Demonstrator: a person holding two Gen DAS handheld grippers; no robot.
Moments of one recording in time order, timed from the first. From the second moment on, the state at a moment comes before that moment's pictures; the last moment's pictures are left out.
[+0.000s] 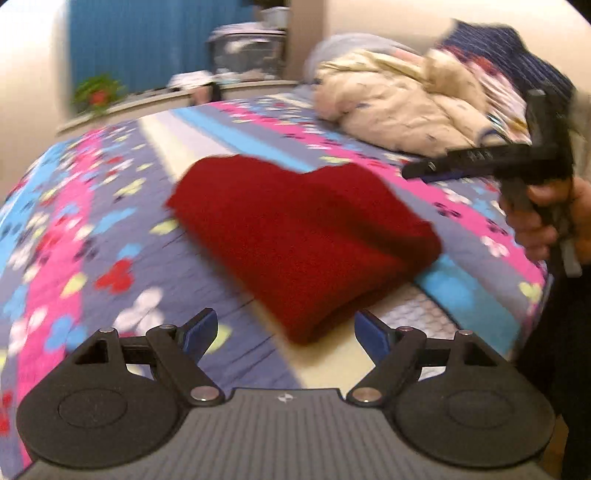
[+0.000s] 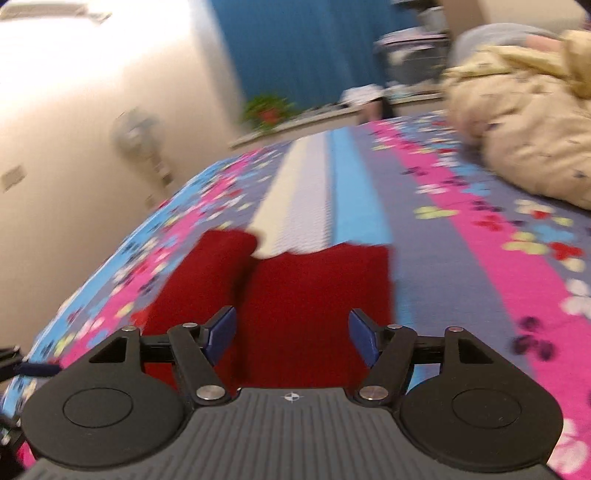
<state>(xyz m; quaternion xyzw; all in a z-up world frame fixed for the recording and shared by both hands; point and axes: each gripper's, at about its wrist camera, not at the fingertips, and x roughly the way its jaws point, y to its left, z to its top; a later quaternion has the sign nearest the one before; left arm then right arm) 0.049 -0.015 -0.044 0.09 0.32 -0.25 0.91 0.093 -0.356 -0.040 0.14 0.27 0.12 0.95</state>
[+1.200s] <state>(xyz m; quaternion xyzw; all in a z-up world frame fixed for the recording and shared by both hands) 0.085 -0.023 -0.061 0.06 0.33 -0.19 0.92 0.086 -0.355 -0.060 0.15 0.30 0.09 0.94</state>
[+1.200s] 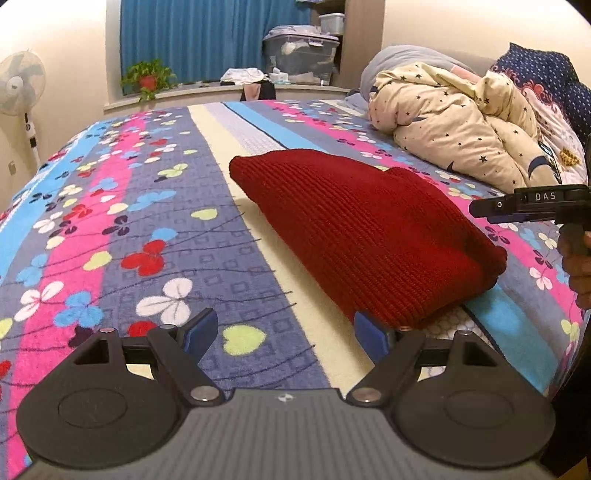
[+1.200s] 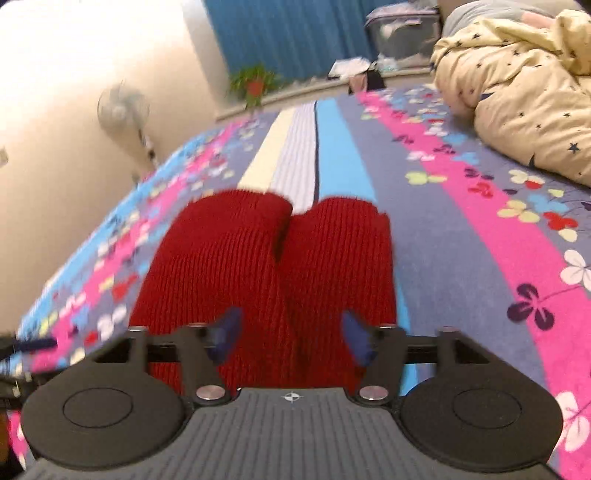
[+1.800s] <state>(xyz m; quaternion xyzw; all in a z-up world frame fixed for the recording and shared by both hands) 0.212 -0.042 -0.059 -0.11 0.40 -0.12 0.90 0.134 -0.362 -0.101 0.17 0.42 0.04 0.89</state>
